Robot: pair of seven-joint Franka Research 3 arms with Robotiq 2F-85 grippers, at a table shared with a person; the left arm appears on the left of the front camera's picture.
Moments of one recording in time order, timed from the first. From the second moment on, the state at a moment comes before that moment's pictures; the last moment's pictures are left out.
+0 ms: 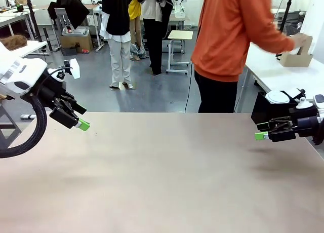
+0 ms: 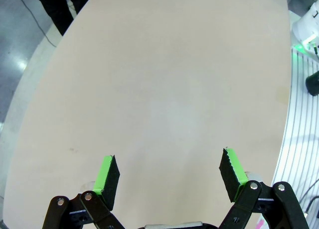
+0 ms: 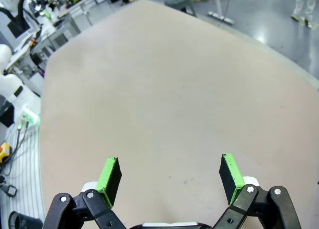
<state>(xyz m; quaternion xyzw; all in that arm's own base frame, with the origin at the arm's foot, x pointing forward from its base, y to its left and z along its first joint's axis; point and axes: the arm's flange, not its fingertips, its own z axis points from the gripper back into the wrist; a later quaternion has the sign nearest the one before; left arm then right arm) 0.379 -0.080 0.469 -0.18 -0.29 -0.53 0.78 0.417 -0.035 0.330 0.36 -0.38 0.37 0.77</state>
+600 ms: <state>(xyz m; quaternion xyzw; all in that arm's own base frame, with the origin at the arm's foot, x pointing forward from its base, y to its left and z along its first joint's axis) 0.379 -0.080 0.469 -0.18 -0.29 -0.53 0.78 0.417 -0.035 0.330 0.36 -0.38 0.37 0.77</state>
